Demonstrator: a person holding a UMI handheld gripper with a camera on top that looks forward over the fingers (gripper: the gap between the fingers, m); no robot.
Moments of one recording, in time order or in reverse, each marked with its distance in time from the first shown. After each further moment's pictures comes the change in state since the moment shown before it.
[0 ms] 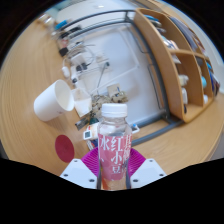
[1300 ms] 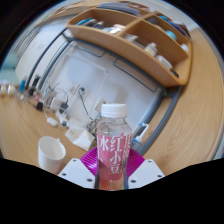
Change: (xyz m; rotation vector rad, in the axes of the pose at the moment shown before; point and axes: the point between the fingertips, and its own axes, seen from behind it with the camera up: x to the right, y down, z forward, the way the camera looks) arm 0.005 -0.051 0.030 0.130 -0.112 0.633
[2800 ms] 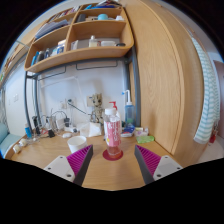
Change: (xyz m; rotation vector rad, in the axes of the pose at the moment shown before) arm -0.019 0.053 -0.142 -0.138 0.010 0.655
